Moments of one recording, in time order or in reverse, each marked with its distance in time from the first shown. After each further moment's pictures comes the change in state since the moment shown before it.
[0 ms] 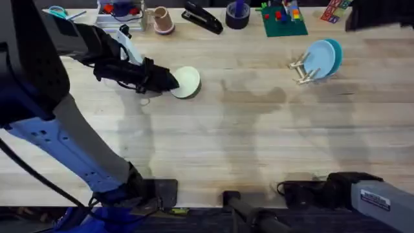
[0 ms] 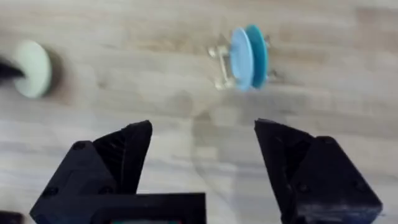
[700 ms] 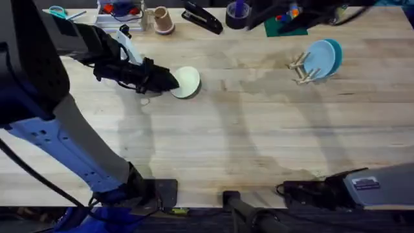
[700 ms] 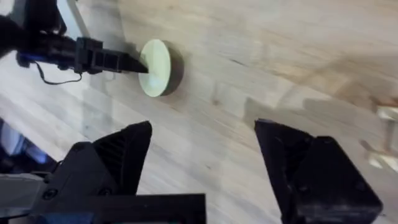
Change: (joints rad) left arm 0.000 0.000 0.000 0.000 0.000 0.000; right arm 0.227 0.406 0.006 0.254 -0.388 0.150
